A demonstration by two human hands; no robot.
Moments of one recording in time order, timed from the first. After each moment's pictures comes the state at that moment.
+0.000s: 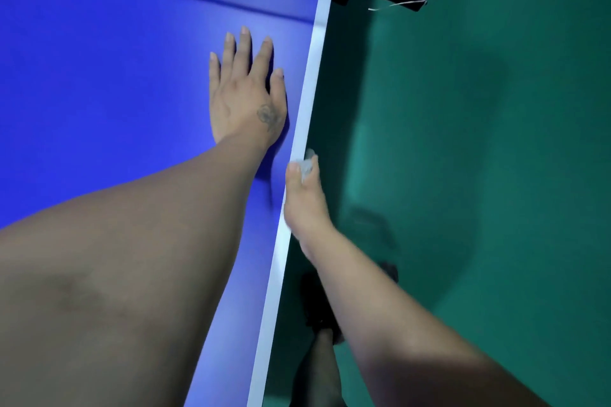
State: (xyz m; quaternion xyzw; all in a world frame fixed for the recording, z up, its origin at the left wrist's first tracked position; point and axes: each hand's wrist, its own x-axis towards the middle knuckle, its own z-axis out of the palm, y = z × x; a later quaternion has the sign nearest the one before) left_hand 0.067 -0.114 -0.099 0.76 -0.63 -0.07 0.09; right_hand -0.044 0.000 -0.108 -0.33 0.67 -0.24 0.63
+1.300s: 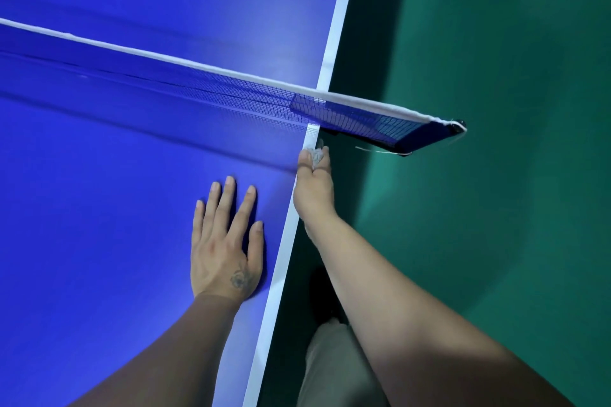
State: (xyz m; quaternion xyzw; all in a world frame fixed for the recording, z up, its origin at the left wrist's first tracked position) left_hand 0.062 -0.124 -0.101 0.77 -0.63 -0.07 0.12; right_hand -0.057 -0.255 -0.119 -0.30 0.66 -0.27 0.63
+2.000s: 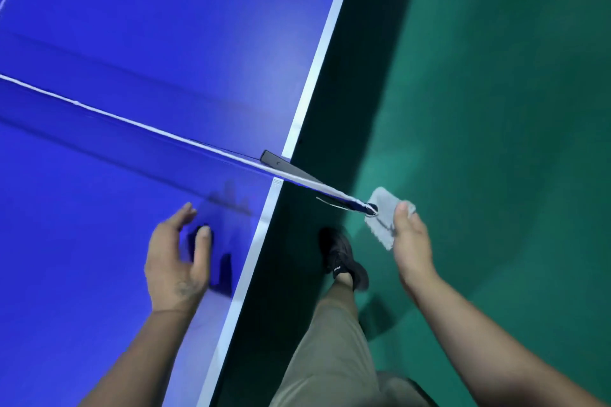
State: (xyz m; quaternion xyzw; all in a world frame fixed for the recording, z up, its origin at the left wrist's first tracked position) left_hand 0.045 -0.175 -0.036 0.83 -0.45 -0.13 0.31; right_hand -0.271 -0.300 -0.056 -0.29 0.72 -0.26 0.57
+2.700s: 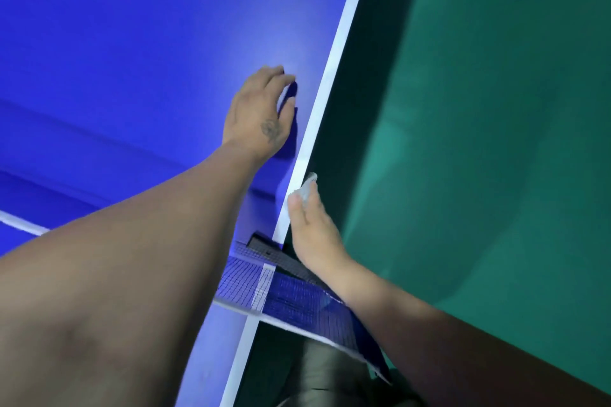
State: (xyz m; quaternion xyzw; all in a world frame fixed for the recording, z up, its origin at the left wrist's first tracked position) left_hand 0.043 -0.568 -0.062 0.72 -0.65 -0.18 0.16; right_hand -0.120 -0.449 -0.074 -0.50 0.60 -0.06 0.62
